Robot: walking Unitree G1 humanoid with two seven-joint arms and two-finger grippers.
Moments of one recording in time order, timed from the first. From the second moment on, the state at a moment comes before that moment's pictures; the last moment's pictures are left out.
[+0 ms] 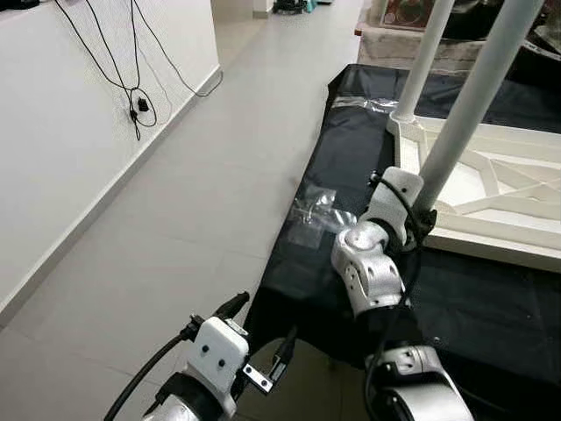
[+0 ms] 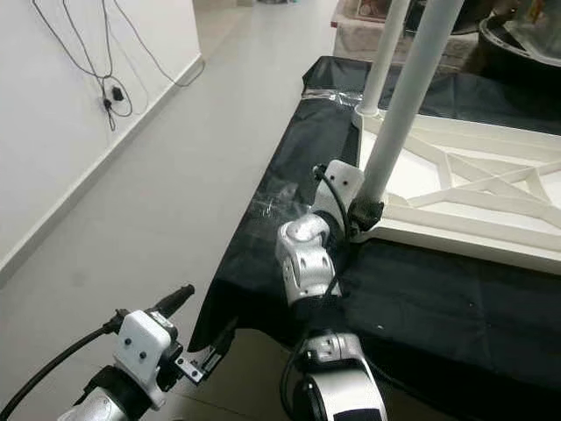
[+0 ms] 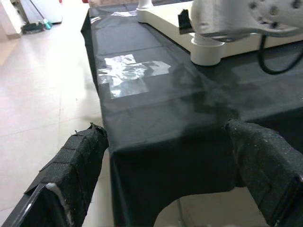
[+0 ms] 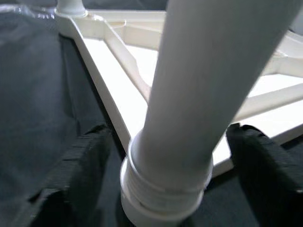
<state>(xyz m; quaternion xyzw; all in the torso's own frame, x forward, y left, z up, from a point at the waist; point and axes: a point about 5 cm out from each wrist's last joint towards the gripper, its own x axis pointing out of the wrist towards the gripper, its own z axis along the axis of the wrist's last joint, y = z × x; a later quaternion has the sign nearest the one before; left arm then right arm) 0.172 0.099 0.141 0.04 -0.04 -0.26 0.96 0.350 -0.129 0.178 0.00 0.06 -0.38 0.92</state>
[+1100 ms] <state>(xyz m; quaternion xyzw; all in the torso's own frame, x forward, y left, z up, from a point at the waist) 0.188 0.112 0.128 0.05 -0.04 -0.22 0.97 0.298 -0.137 0.146 -0.06 0.15 -0.20 0.97</state>
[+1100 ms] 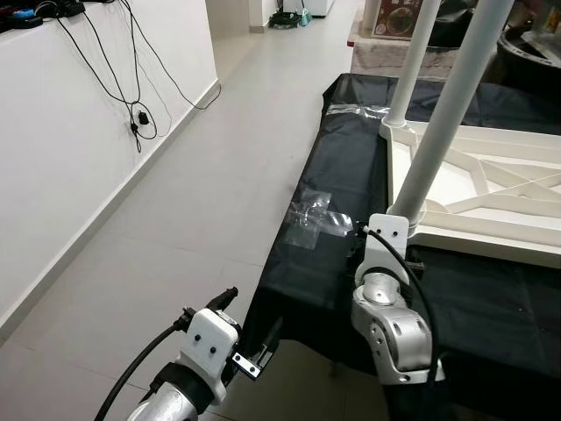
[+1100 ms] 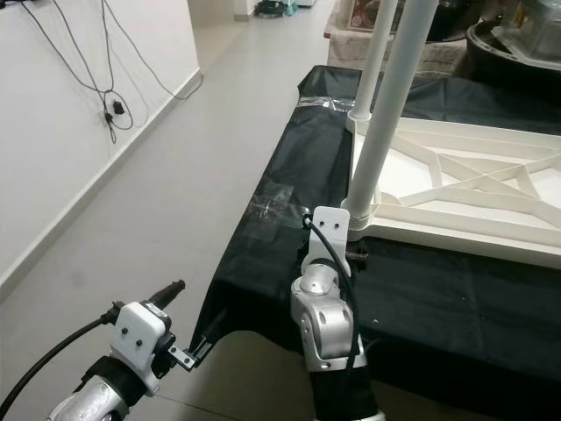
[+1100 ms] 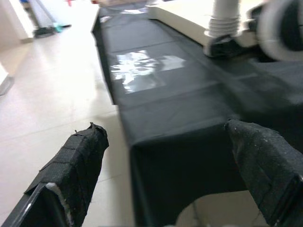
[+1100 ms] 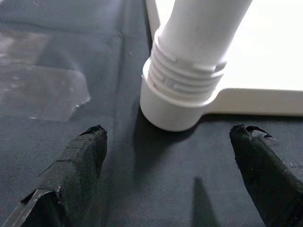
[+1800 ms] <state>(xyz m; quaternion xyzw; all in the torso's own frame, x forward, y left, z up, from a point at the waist) 0.178 0.176 0.115 0.00 0.02 0.08 1.00 0.281 -0.173 0.124 -0.05 0.07 0.00 1.00</state>
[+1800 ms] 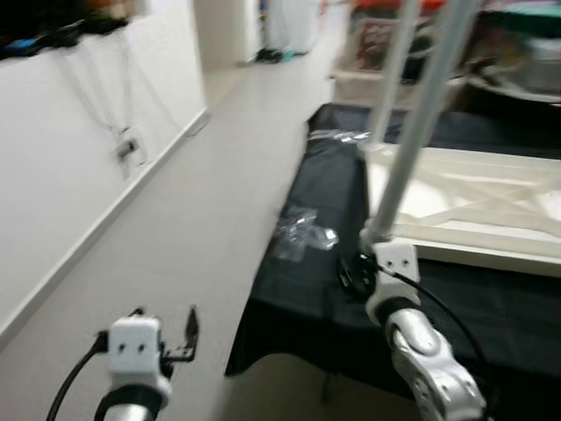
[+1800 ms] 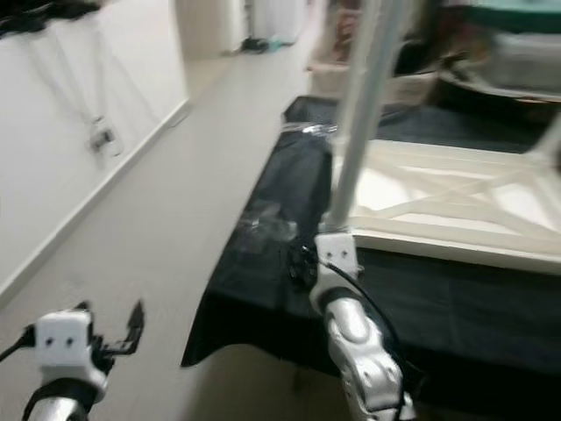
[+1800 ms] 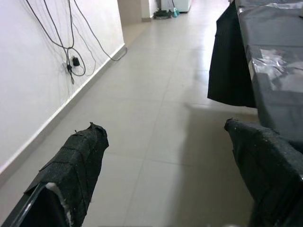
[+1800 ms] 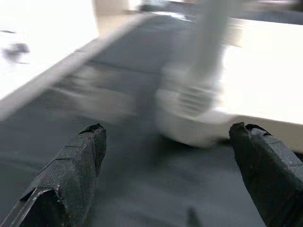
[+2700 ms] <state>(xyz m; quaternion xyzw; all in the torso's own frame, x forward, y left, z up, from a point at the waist) 0.183 0.140 0.109 -0.02 0.04 0.00 1.00 0.281 -0.124 0.111 -0.02 0.07 0.12 0.99</state>
